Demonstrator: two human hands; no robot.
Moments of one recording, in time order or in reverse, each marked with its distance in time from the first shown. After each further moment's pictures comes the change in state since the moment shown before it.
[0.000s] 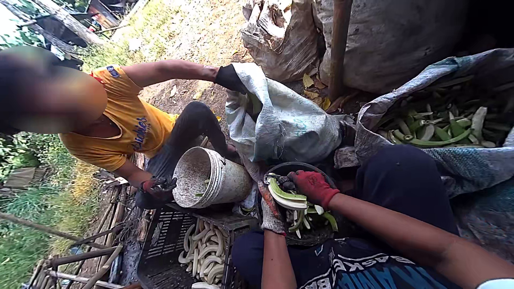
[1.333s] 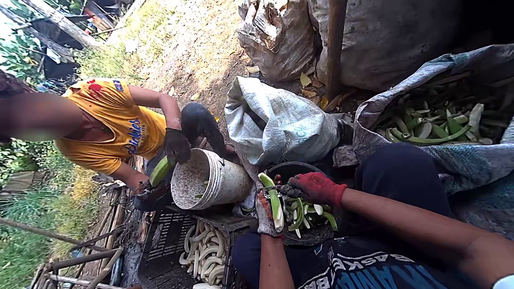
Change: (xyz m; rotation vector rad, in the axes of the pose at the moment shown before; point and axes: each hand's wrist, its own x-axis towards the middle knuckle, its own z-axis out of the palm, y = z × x) left_hand -0.006 0.016 -0.009 -0.076 -0.064 0.054; right_hand -0.007 0.027 -0.005 -0.039 -0.045 -0.334
